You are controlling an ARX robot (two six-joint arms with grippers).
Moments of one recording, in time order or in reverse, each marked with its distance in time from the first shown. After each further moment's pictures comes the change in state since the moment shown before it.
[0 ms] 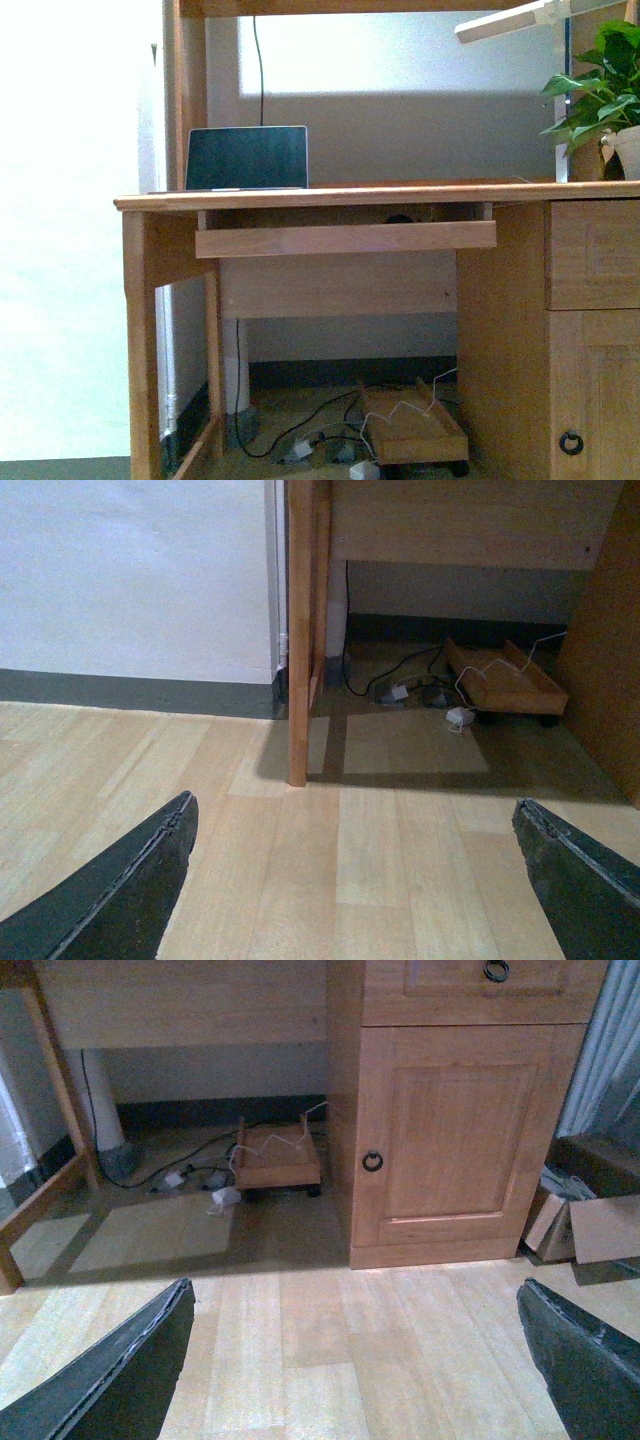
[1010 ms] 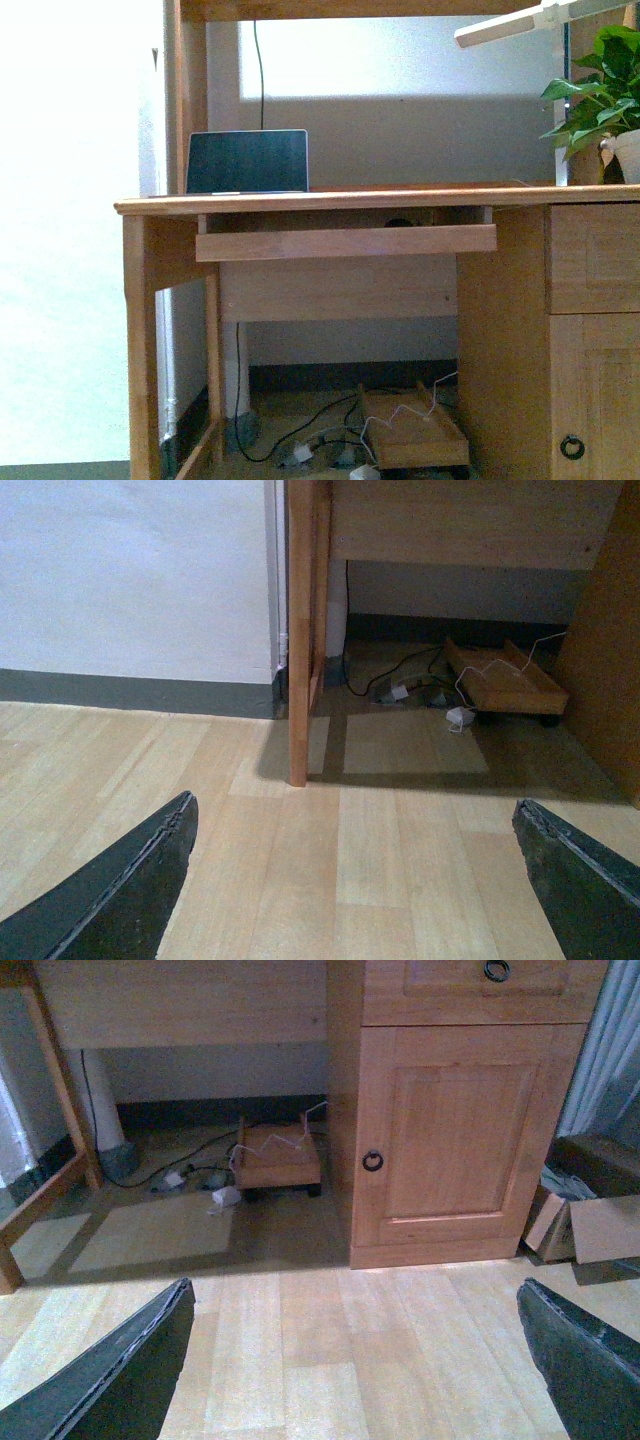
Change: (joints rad) left arm 0.000 0.000 0.000 0.000 0.000 0.000; right arm 0.000 0.000 0.000 0.000 0.000 0.000
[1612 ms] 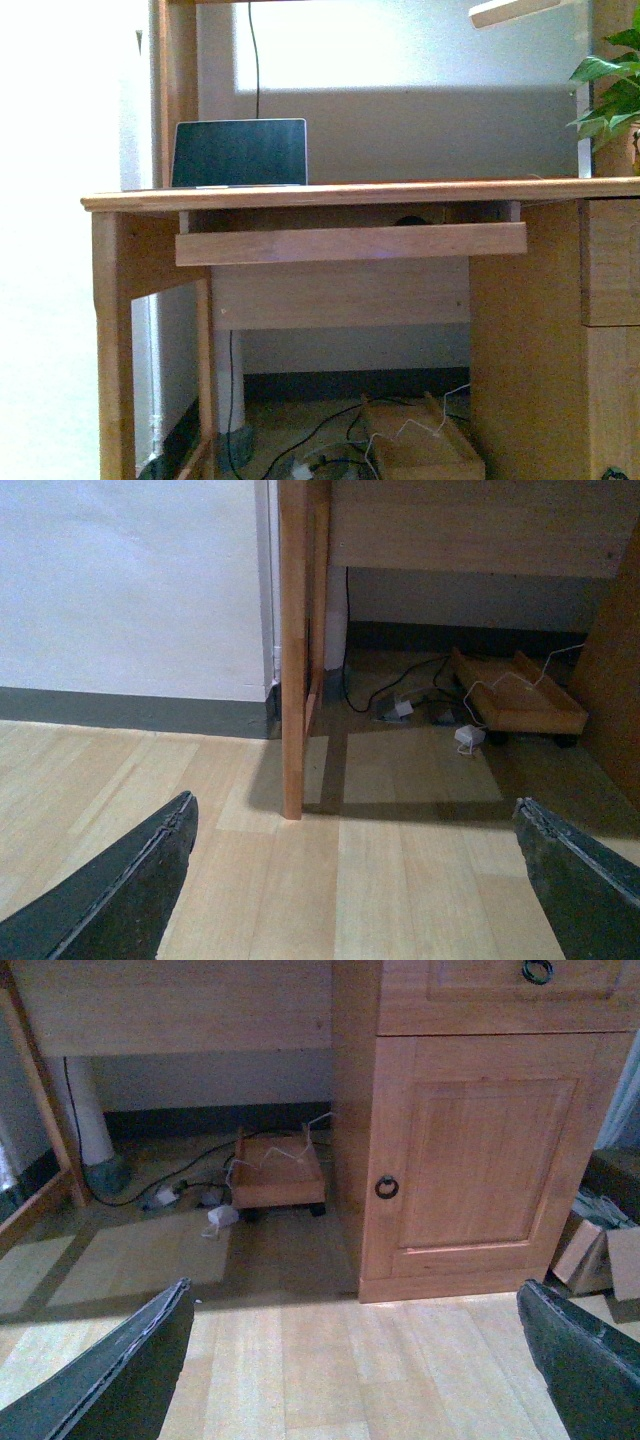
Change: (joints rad) left arm 0.000 0.000 0.000 0.000 0.000 0.000; right arm 0.000 0.000 0.000 0.000 0.000 0.000
